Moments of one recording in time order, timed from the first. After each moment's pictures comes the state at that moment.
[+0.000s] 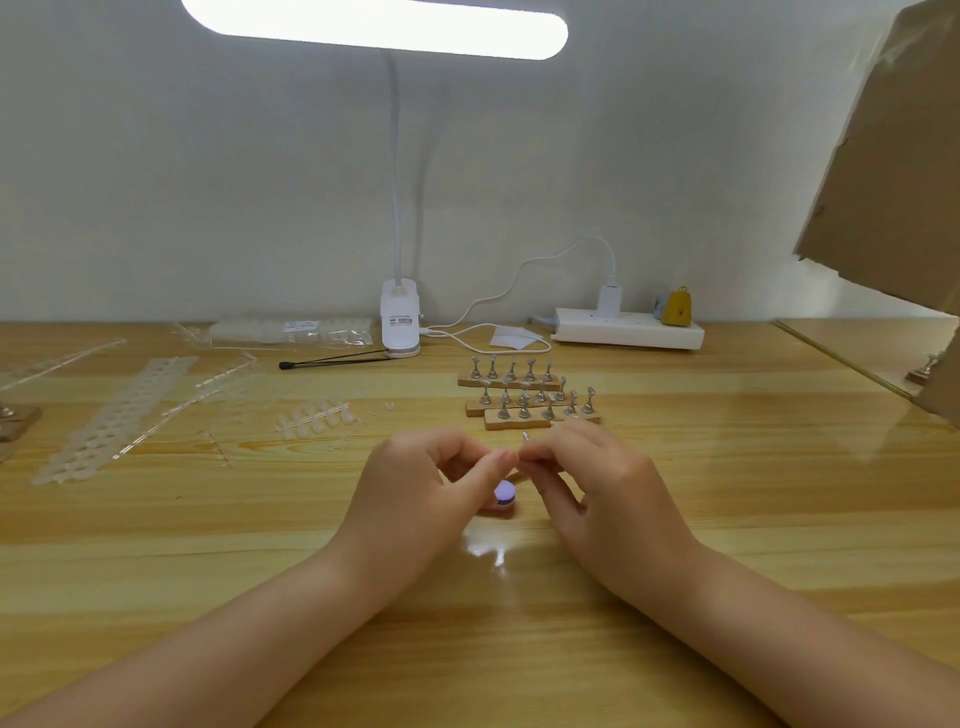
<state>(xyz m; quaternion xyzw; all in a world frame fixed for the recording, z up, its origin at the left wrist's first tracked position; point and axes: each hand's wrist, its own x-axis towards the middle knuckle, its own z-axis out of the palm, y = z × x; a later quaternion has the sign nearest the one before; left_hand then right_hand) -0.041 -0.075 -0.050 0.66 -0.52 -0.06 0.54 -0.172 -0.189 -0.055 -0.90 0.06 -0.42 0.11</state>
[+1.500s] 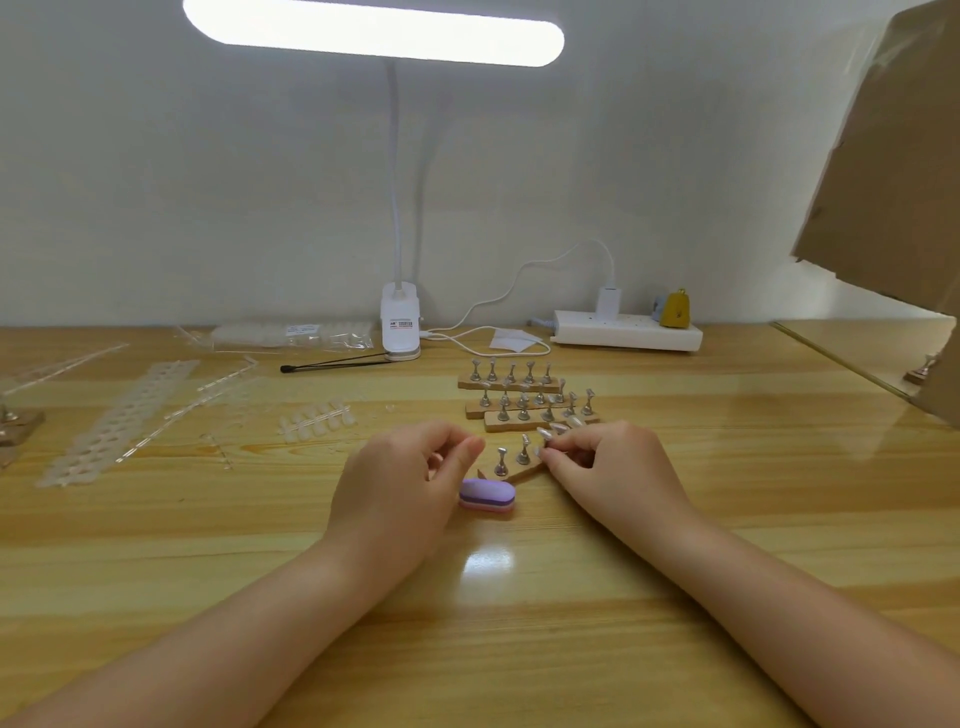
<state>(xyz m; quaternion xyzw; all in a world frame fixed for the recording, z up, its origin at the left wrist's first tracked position) -0.025 -0.078 -0.058 0.74 -0.50 0.05 0.45 -0.161 -0.230 -0.066 -0.88 0.31 -0.29 0.20</state>
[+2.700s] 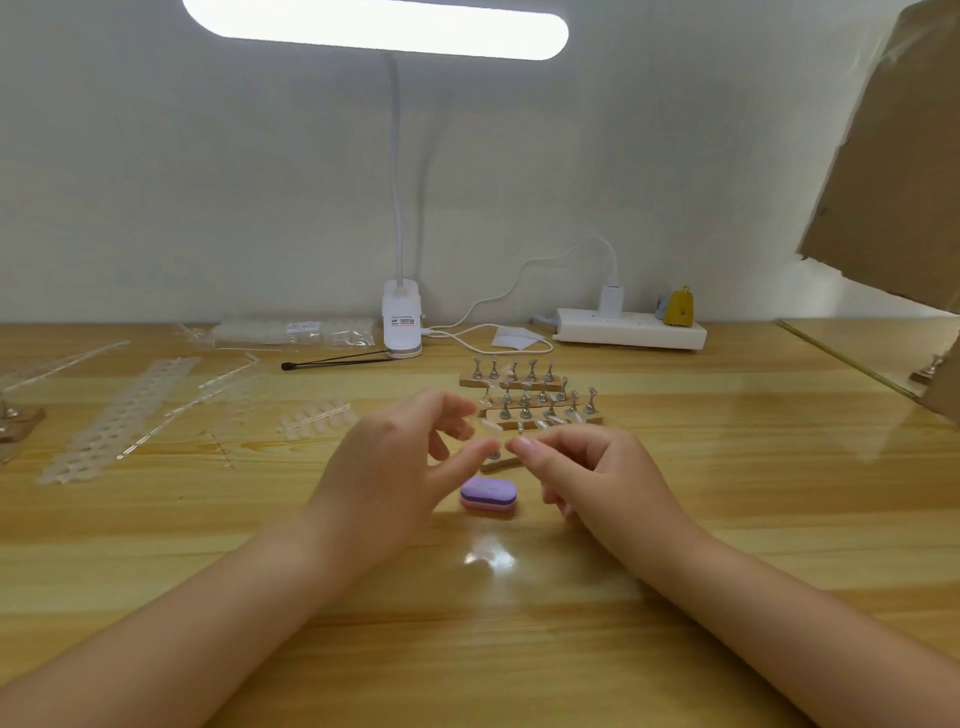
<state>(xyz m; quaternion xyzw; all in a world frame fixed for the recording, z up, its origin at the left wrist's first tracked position) -0.013 -0.077 -0.044 0.69 -0.58 0.10 0.42 -0.169 -0.190 -0.048 -0.78 0.20 -0.31 0.50</state>
